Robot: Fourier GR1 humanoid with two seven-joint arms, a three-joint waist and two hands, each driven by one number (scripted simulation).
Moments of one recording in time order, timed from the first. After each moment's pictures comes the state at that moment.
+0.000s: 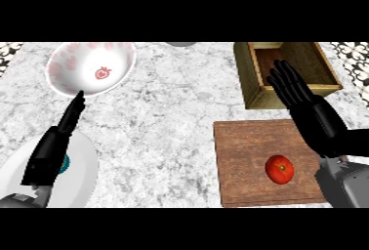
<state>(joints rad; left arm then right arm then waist) -0.07 0.56 -0.32 -1.66 0.09 0.32 0.03 -0.27 -0.38 0.19 -1.66 -0.38 0.04 0.01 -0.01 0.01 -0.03</state>
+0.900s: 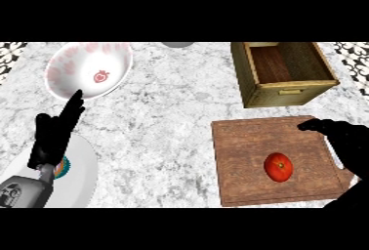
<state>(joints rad) -0.17 0.50 -0.24 -1.43 0.22 0.26 0.18 -0.09 -0.43 0.00 -1.66 -0.50 0.65 -0.47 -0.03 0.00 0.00</state>
